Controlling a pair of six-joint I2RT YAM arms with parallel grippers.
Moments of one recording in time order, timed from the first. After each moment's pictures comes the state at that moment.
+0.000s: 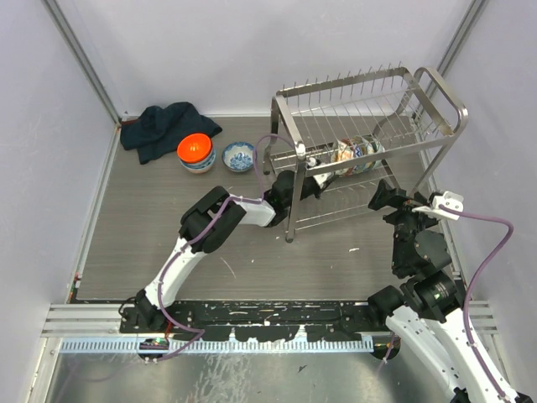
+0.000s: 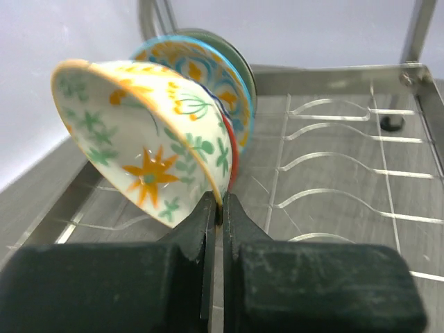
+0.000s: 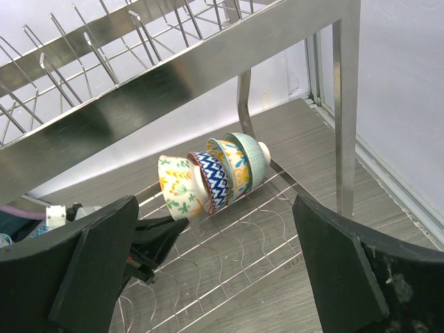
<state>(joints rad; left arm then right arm) -0.86 2.41 1.49 1.03 0.21 0.15 0.48 0.33 0.64 -0.18 0.72 0.24</state>
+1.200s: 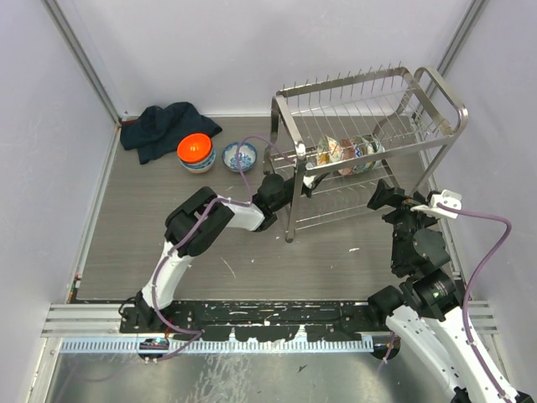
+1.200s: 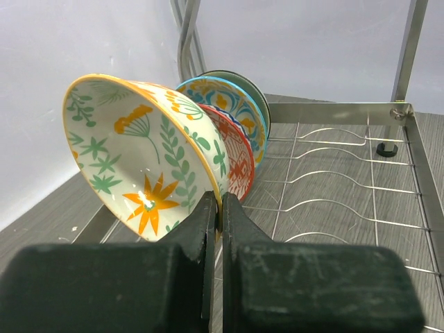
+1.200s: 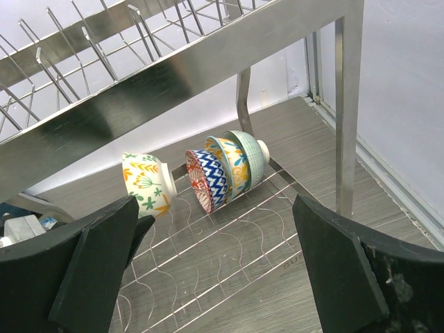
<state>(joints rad) -0.86 2.26 1.30 1.17 0.16 0.15 0.48 0.34 0.64 -0.18 0.72 0.23</state>
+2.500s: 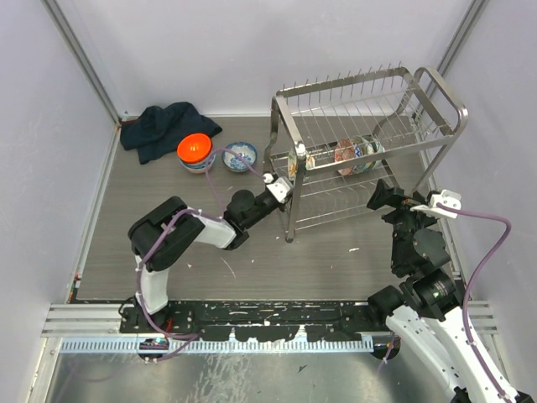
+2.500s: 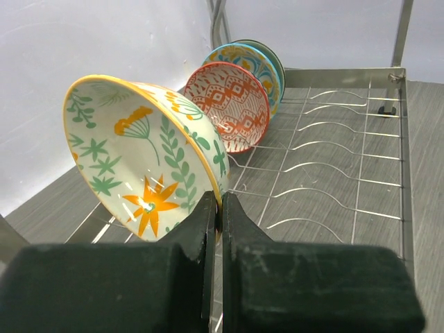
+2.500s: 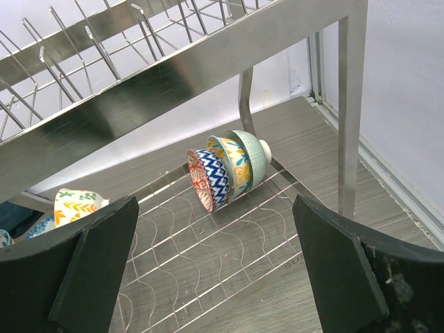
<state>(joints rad) -0.85 1.96 0.85 1.28 0.09 0.19 0.48 0.34 0.64 -0.18 0.72 0.23</state>
